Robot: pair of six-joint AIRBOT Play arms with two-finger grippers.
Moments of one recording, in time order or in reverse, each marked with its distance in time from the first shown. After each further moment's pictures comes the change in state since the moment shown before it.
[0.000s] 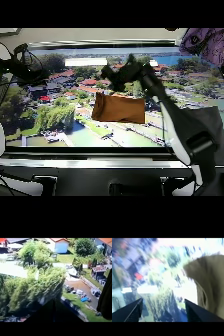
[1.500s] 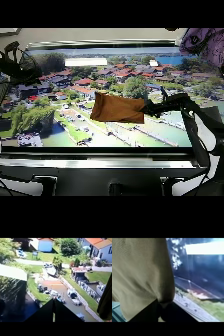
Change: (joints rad) left arm 0.045 0.036 -0.003 -0.002 0.000 0.000; right arm -0.529 0.001 -0.691 0.435 -0.175 -1.042
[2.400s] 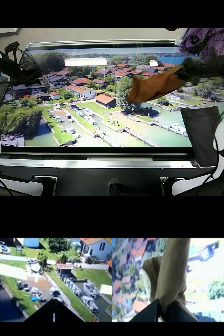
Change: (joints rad) left arm 0.000 0.000 0.000 0.000 -0.009 0.000; right arm -0.241 0.022 0.704 -0.286 -0.129 0.497
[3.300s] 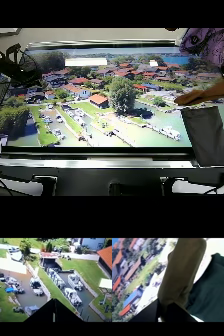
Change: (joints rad) left arm -0.001 0.000 0.000 -0.015 -0.047 0.000; right arm -0.208 0.228 0.085 -0.504 -0.182 0.380
